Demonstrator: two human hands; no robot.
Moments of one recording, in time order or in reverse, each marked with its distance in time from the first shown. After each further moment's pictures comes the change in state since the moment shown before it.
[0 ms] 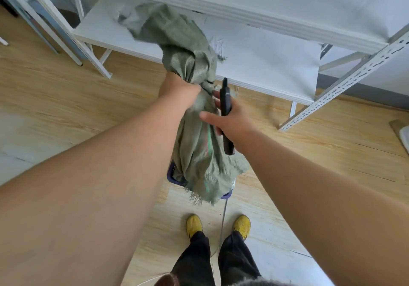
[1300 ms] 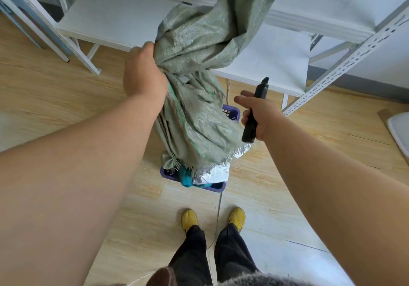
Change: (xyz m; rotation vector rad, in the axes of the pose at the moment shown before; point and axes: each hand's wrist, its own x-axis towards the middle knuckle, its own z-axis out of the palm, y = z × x) left_hand 0.010 -0.019 -0.017 0.356 0.379 0.395; right_hand 0.008 0.012 -0.068 0.452 0.302 0.312
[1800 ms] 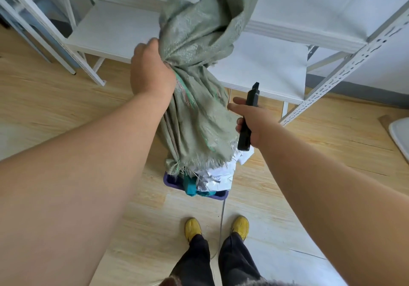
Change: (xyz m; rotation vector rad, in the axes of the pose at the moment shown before) left_hand 0.006 0.034 -0.030 -0.080 0.071 0.010; right_hand -0.015 -0.003 0.012 -0.080 -0.046 -0.035
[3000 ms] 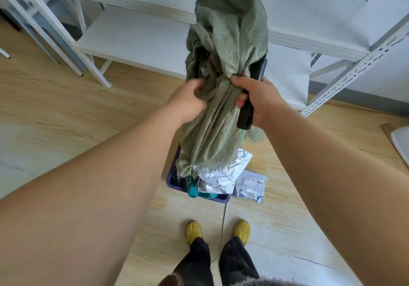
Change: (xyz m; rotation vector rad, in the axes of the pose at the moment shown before) left_hand -0.032 -0.006 0.014 -0.338 -0.727 -0.067; right_hand -0.023 -0.046 0.030 0.134 -0.194 -0.267
